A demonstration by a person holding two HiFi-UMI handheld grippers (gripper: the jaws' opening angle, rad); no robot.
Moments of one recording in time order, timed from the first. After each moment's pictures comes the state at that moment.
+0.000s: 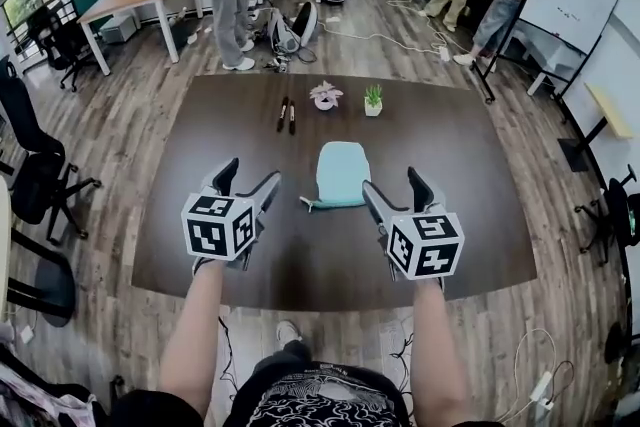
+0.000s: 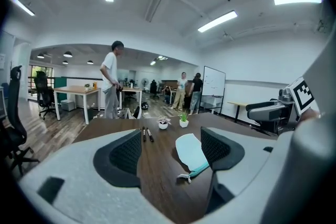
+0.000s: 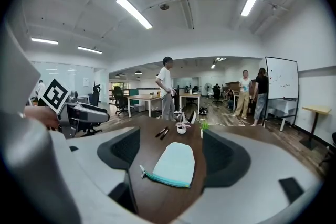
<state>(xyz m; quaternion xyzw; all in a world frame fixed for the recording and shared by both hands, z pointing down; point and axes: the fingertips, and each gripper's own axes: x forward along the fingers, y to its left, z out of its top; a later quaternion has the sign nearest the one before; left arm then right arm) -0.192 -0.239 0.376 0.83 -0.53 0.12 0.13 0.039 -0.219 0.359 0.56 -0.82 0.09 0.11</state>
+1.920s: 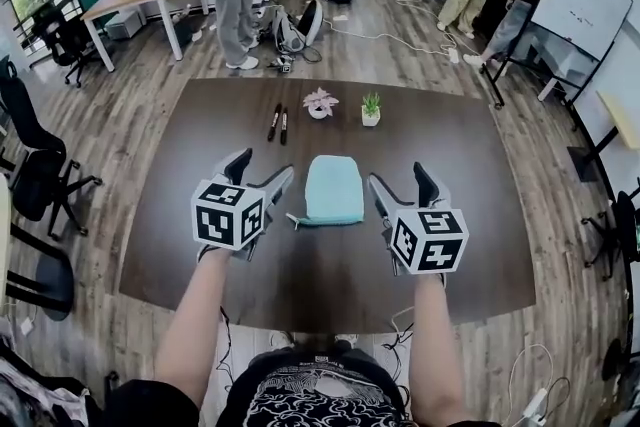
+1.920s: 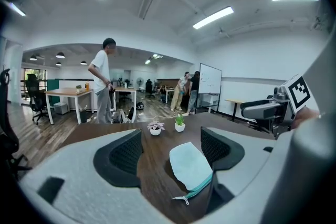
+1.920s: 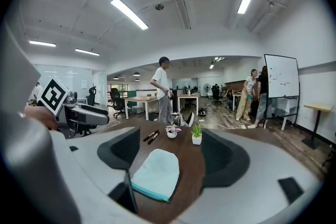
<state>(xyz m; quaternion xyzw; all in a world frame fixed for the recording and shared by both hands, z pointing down) -0.130 -0.307 0.381 0.84 -0.51 0.14 0.12 0.089 -0.290 0.367 0.56 -0.82 0.09 0.10</state>
